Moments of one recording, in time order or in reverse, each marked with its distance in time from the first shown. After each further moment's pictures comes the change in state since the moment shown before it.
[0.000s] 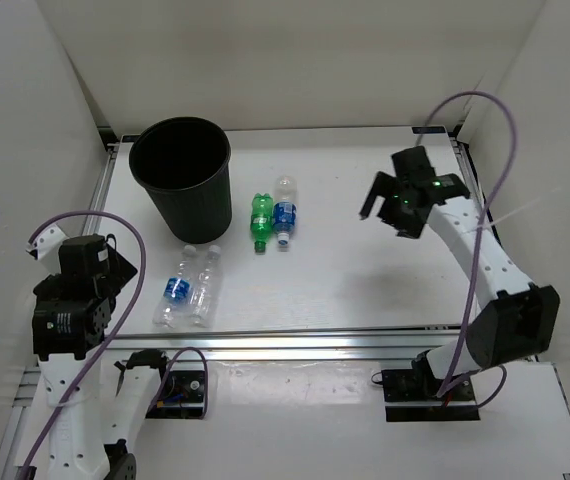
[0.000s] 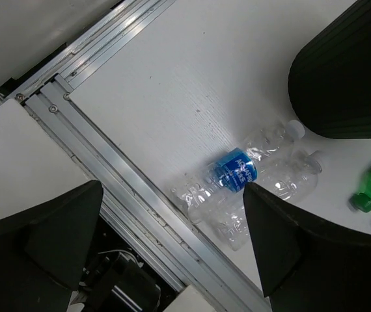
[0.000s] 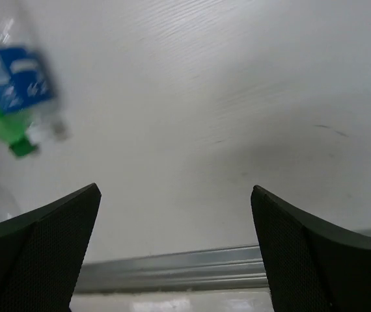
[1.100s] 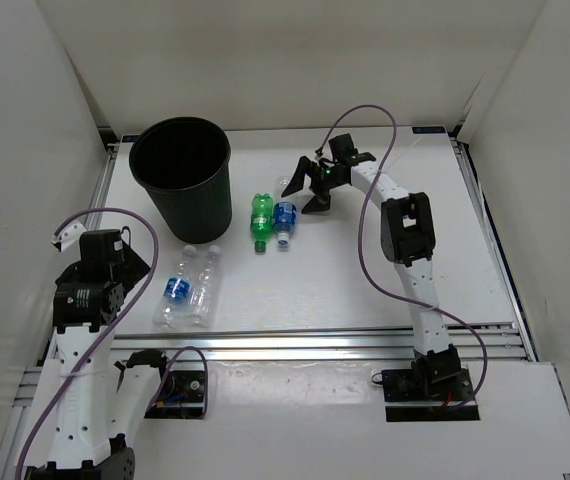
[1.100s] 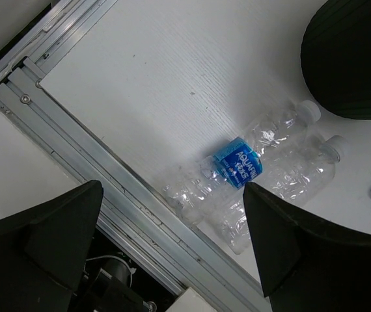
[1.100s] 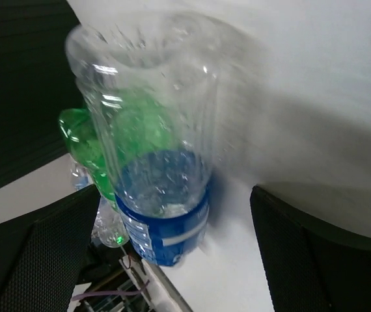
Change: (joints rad) left arm 0.000 0.048 -0.173 0.127 0.060 0.008; right arm 0.098 1.130 0.811 0.356 -0.912 -0.064
